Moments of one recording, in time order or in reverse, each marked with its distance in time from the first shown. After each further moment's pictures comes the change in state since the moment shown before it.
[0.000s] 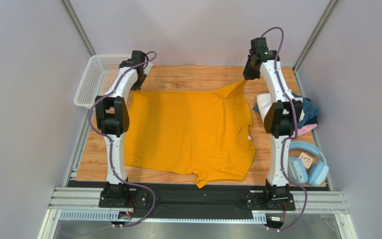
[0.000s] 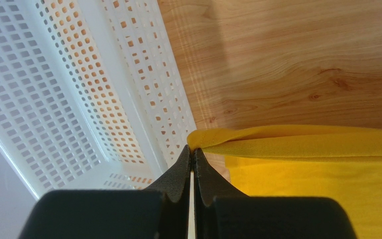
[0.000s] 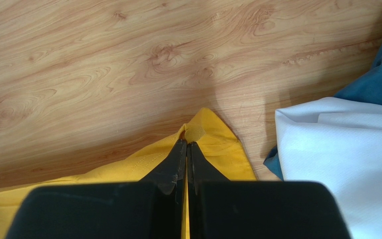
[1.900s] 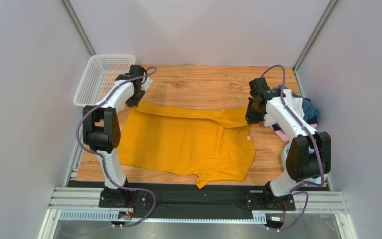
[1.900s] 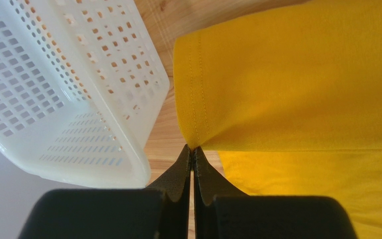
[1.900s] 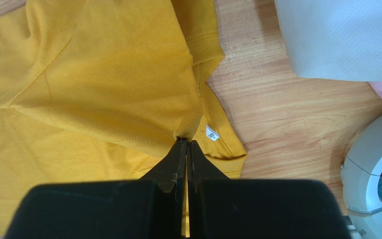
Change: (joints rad) left arm -0.034 -0.343 -0.509 0.055 0.008 0.022; right arm 0.100 -0.731 -1.097 0.110 0.011 0.052
